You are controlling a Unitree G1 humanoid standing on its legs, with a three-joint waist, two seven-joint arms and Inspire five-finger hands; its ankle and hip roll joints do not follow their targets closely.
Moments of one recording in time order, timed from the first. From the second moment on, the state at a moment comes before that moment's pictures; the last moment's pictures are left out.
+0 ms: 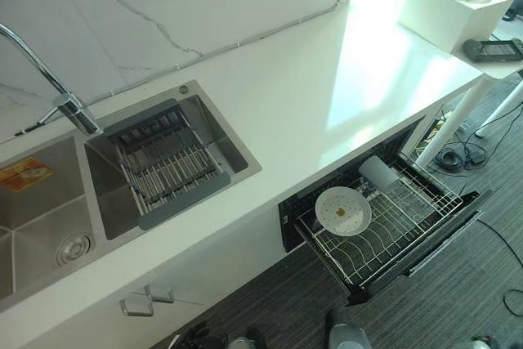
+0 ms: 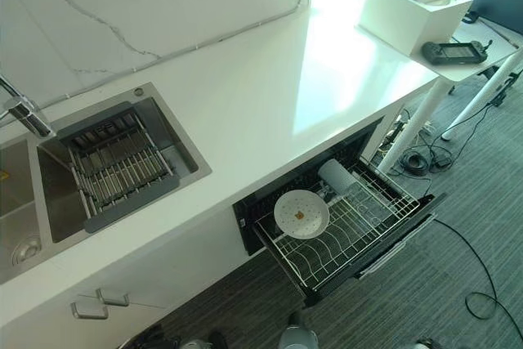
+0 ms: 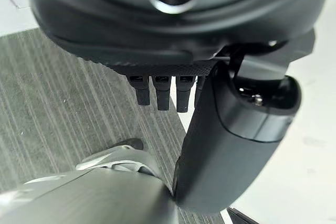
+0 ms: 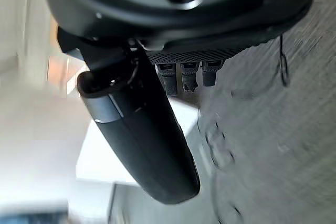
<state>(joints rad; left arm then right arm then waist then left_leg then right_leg) 0.05 0.25 -0.20 1.15 -0.44 -0.14 0.00 0.01 -0.28 -0.31 0.97 0.64 -0.50 -1.02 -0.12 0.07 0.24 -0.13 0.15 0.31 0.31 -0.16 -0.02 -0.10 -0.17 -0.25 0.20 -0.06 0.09</state>
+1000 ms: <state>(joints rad) -0.08 0.23 -0.16 1.03 -0.54 -0.20 -0.01 -0.31 -0.62 0.12 0.90 0.06 -0.41 -0.82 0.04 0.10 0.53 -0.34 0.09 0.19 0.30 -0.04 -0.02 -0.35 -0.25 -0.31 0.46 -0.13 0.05</state>
